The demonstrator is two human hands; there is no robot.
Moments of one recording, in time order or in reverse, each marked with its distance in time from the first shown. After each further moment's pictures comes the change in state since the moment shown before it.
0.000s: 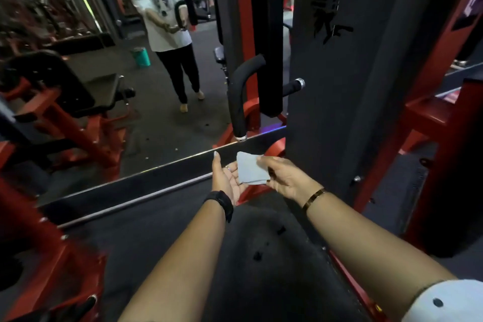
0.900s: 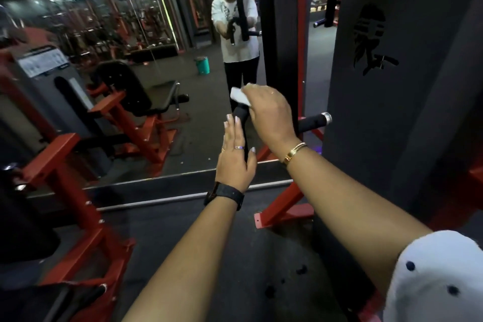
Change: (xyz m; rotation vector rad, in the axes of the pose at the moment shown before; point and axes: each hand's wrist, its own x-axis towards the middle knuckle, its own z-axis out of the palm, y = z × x) left_hand 0.064 0.048 0.075 1.372 0.381 1.201; right_hand 0.085 -0.160 0.056 -1.187 0.272 -1.726
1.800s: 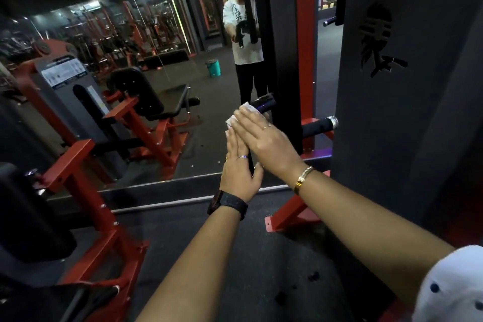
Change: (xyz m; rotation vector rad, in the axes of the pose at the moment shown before) left_hand 0.000 0.007 0.003 0.026 -0.096 -0.088; right_hand -0.044 0.014 0.013 0.001 -0.223 -0.303
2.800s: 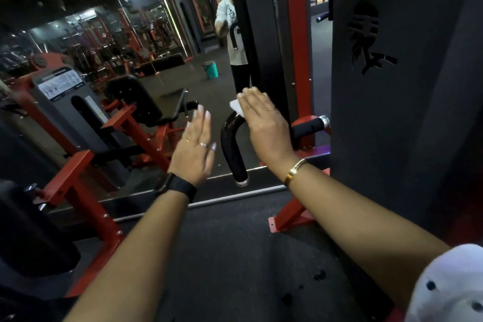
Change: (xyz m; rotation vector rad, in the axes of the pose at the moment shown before) left_hand 0.054 -0.047 -0.072 0.444 0.061 0.444; right_hand 0.027 0.019 -0.011 0.004 0.281 0.310
